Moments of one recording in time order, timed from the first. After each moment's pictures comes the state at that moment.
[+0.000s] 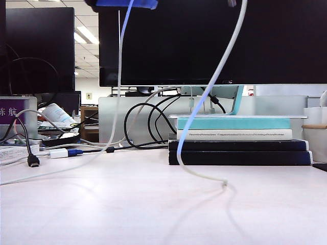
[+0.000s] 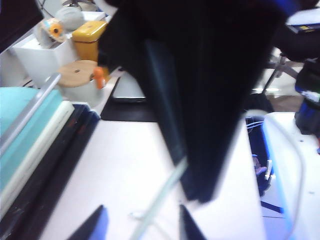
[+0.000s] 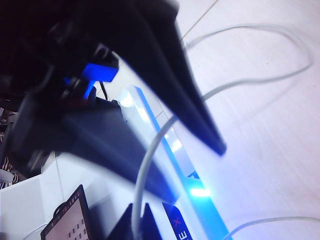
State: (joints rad) left arm -0.58 1.20 0.94 -0.19 0.79 0.49; right arm 0.60 1.44 1.50 -1.05 -0.81 0.03
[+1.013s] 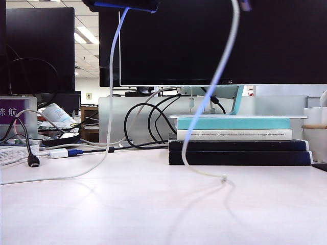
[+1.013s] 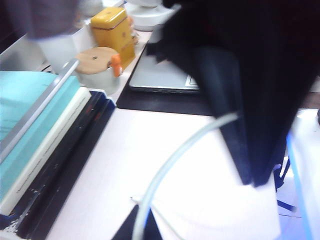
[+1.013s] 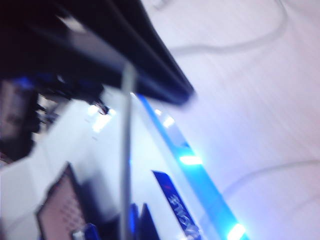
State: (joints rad) left arm -0.59 1.20 0.94 -0.19 0.69 0.47; right arm 0.60 1.44 1.50 -1.19 -0.74 -0.01
